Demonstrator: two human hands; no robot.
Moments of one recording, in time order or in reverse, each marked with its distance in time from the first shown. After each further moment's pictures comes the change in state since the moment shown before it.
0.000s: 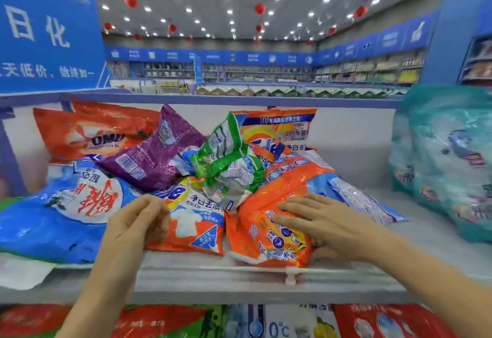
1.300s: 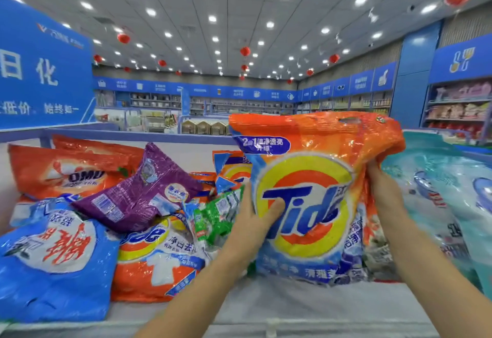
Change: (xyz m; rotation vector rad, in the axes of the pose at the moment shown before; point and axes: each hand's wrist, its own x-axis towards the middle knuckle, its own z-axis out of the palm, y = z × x) left_hand 0.051 -0.008 0.177 -0.263 -0.404 -0.124; right_hand -0.022 0.098 -0.049 1.239 1.121 1.180
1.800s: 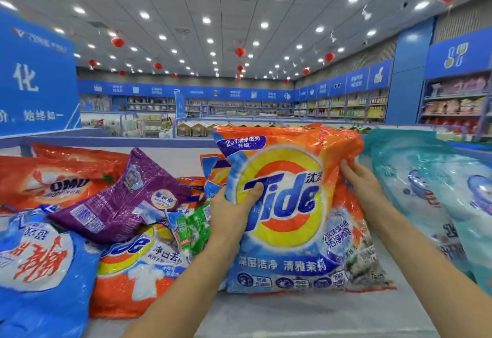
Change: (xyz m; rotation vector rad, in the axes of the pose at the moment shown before) left_hand 0.032 0.011 0.004 0.097 0.381 0.035; right_hand 0.028 0.024 0.003 0.266 -0.323 0.022
